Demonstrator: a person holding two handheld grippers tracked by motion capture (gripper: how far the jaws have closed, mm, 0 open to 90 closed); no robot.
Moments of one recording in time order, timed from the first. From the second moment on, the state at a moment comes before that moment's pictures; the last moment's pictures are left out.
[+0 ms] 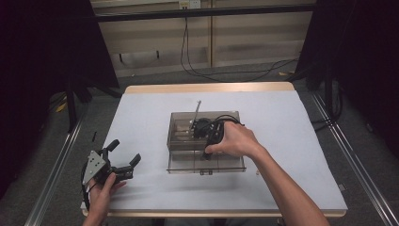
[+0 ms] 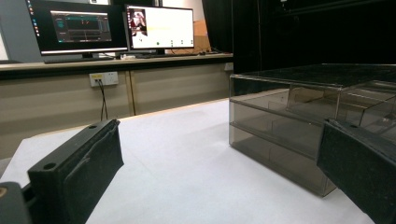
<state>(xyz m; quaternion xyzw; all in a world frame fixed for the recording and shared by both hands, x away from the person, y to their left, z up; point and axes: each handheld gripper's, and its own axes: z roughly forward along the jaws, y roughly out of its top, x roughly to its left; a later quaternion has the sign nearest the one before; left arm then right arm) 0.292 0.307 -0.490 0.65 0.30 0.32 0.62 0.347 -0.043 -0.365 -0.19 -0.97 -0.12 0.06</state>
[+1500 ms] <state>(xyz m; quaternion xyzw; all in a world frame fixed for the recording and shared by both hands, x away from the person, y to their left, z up) 0.293 0.307 -0.490 0.65 0.30 0.32 0.62 0.326 -0.102 -0.347 -0.22 -0.94 -0.26 0.04</state>
